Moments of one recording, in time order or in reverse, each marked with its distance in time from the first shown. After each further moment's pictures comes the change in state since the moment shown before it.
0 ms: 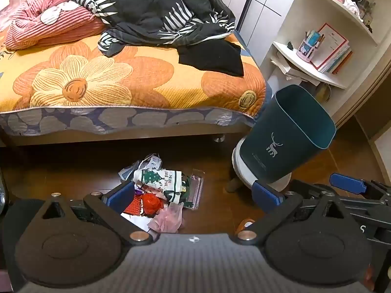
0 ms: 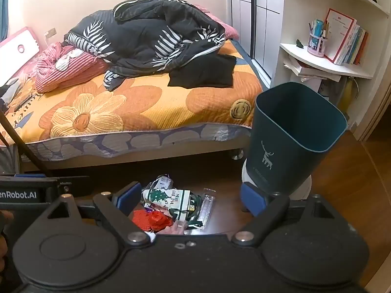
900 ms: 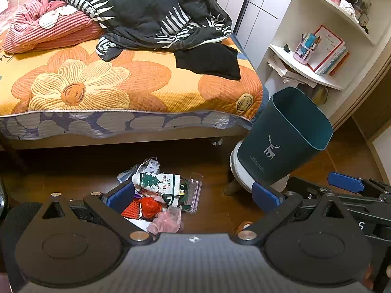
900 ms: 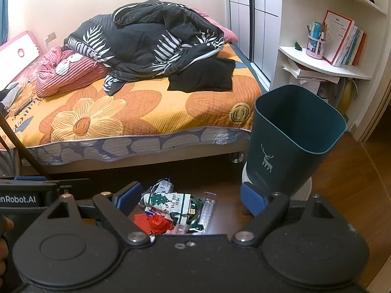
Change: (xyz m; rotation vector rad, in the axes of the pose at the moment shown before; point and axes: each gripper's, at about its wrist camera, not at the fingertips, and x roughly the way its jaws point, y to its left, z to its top) left arm -0.005 -0.002 0.004 0.007 -0.021 -0.012; right arm -0.002 -0.001 0.000 0.013 -0.016 0.005
